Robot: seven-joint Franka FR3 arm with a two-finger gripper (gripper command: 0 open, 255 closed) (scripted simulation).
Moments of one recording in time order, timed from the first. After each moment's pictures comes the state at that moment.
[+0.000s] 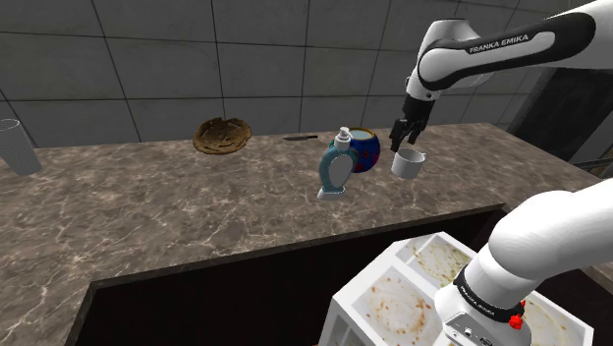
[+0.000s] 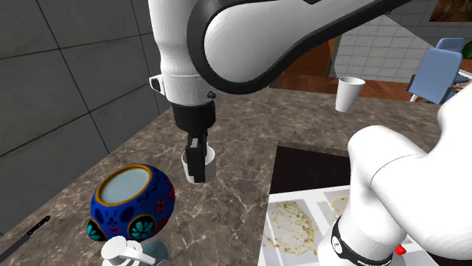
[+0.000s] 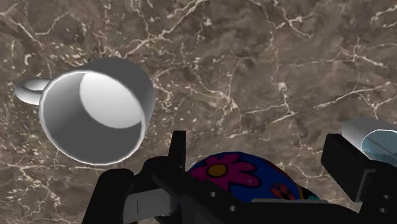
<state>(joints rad) -0.15 -0.53 -0.16 -2.53 -0.09 2.02 -0.20</state>
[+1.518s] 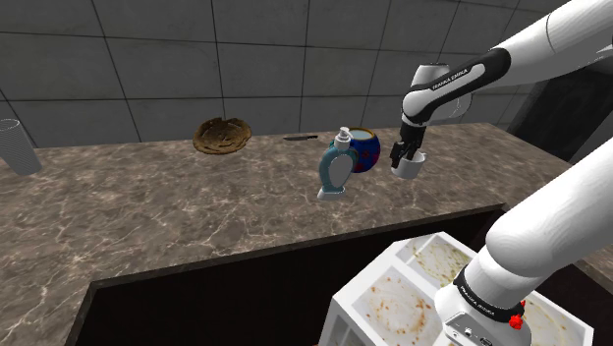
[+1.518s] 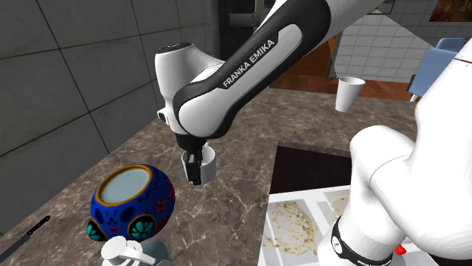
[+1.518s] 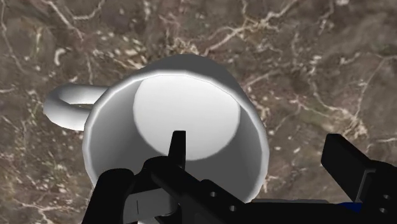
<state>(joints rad) -0.20 -0.20 -0.29 -2.52 -0.15 2.33 -0.34</state>
